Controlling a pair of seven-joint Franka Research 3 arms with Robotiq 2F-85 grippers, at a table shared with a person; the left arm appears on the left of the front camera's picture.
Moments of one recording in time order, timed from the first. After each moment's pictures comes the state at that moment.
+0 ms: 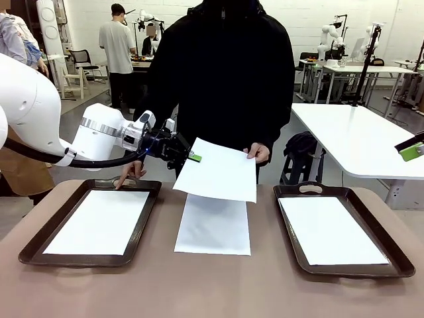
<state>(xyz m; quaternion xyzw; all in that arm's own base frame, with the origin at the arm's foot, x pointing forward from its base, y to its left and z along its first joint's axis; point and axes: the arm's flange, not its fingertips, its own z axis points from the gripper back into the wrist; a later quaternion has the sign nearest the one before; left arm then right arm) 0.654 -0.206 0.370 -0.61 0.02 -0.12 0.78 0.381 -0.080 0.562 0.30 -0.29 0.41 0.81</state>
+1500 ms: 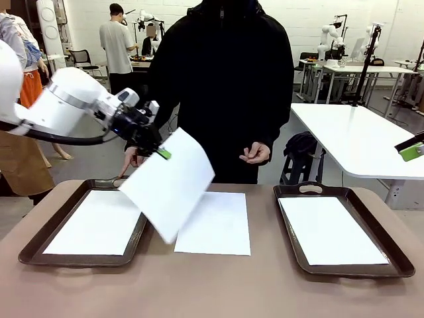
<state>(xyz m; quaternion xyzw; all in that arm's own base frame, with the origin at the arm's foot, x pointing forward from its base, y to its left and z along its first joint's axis) 0.621 -0.127 0.453 -0.48 0.03 -0.23 0.84 0.381 -0.080 0.562 0.30 -0.29 0.41 0.81</state>
